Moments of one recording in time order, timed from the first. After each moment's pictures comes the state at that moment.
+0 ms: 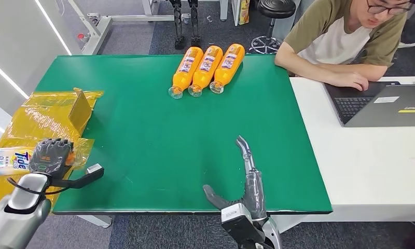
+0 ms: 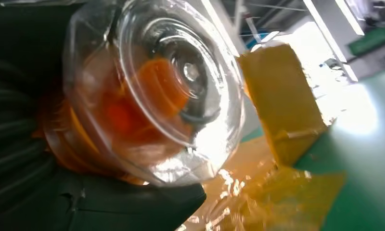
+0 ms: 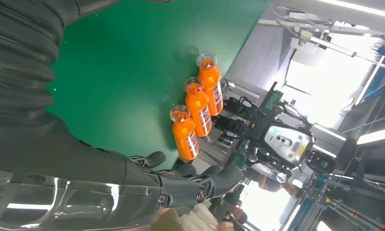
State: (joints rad) left arm -0.39 0.47 -0.34 -0.62 -1.57 0.36 0.02; right arm 0.01 0.02 0.60 -1.60 0.59 -0.50 -0.28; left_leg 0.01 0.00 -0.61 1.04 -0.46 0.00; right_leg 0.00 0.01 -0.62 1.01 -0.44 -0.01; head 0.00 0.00
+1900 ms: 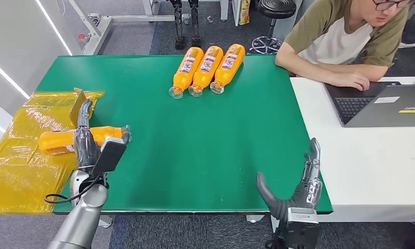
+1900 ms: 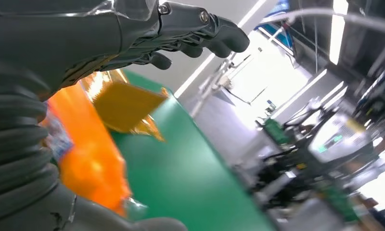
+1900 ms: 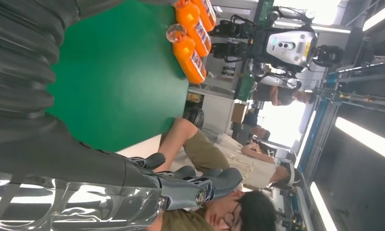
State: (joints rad) left arm -0.33 -0.02 -0.20 -0.88 -0.66 0.55 -0.43; right arm 0.15 0.04 0.40 -1.78 0.42 -0.65 -0.40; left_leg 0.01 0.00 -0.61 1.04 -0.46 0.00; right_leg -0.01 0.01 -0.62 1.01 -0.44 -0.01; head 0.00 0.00
